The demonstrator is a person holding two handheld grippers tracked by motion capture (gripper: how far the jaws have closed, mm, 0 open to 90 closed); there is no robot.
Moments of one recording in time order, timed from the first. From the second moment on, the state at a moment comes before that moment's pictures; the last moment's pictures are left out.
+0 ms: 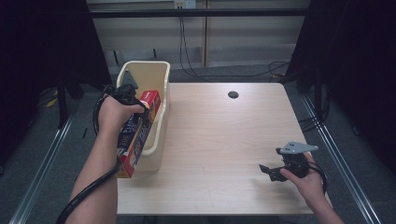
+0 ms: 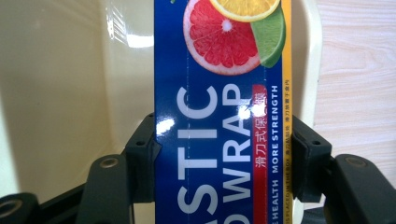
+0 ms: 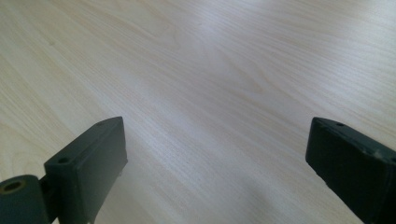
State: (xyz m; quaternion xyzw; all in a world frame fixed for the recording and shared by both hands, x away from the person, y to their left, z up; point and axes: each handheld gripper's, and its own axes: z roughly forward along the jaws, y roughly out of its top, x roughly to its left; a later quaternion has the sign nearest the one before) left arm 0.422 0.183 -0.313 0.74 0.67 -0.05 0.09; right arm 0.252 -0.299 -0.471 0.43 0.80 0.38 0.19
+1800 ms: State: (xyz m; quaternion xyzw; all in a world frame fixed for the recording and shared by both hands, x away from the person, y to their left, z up) left arm 0.434 0.177 -0.334 0.73 0.68 -0.06 0.07; right arm 0.252 -0.297 -0.473 0.42 0.80 0.37 0.19
